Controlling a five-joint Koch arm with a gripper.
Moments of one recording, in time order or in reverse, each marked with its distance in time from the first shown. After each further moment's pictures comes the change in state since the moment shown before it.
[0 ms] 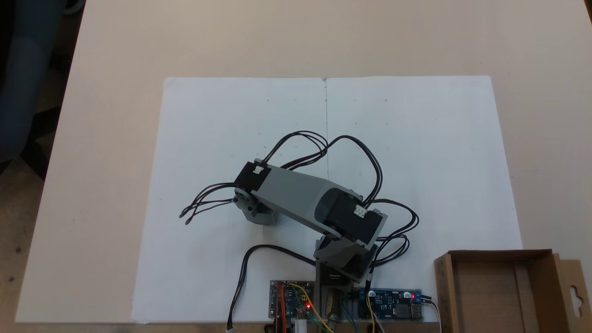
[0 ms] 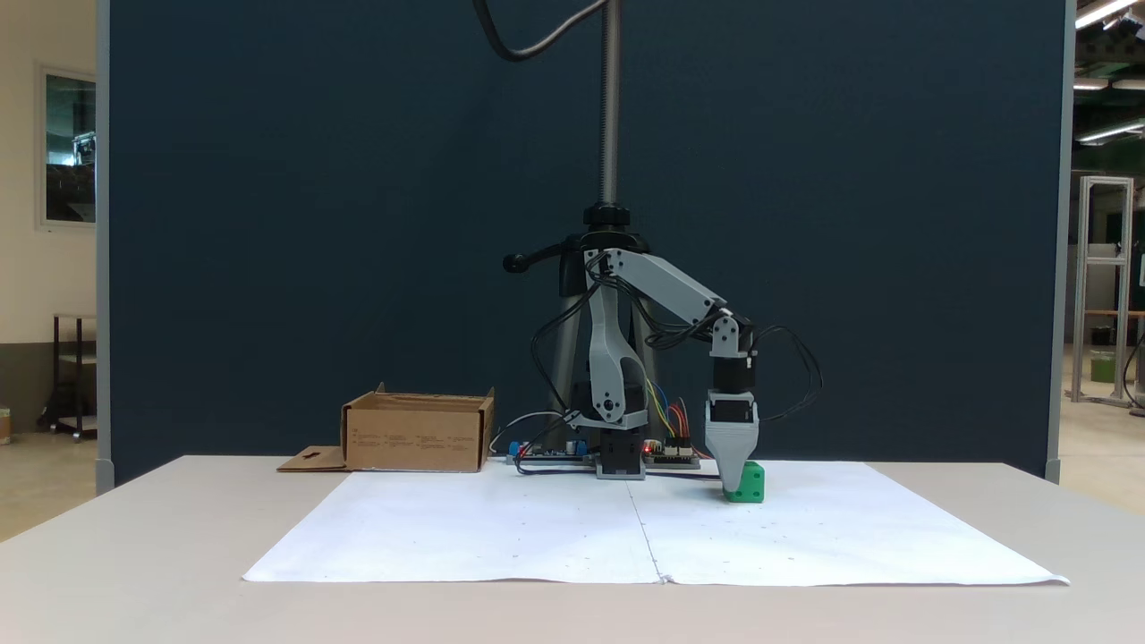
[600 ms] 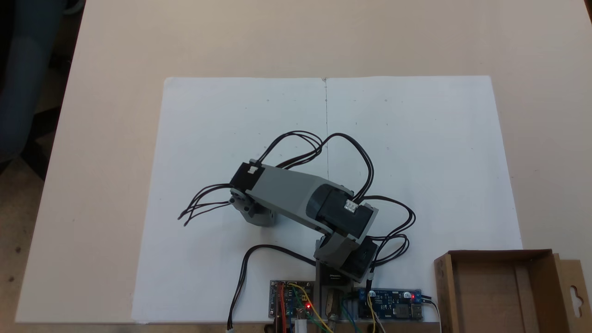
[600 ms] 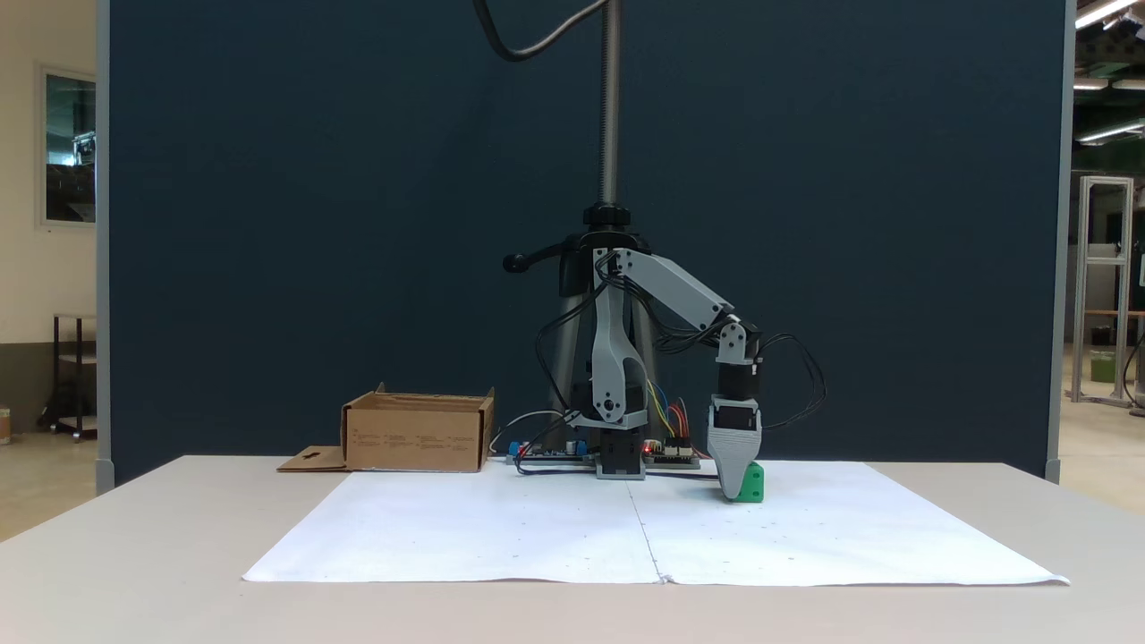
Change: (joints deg) arm -1.1 -4.4 -1.2 -0.1 -0.3
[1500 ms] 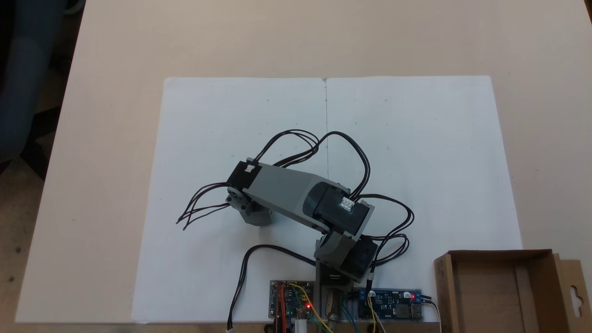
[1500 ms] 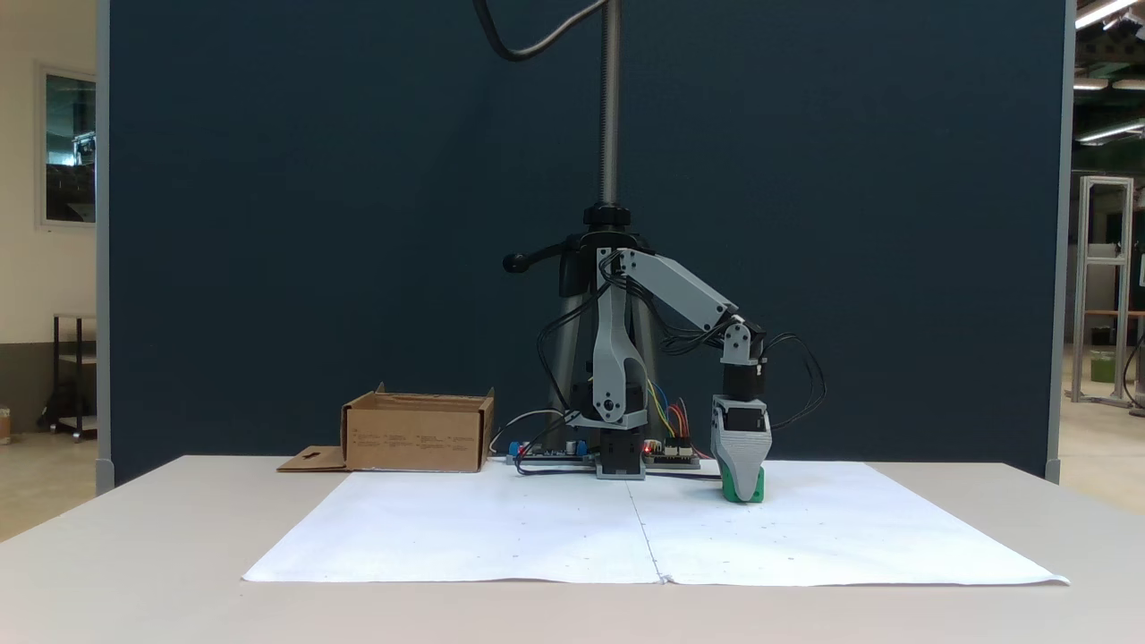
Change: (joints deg) arm 0.0 -2.1 -1.1 -0.9 -7.7
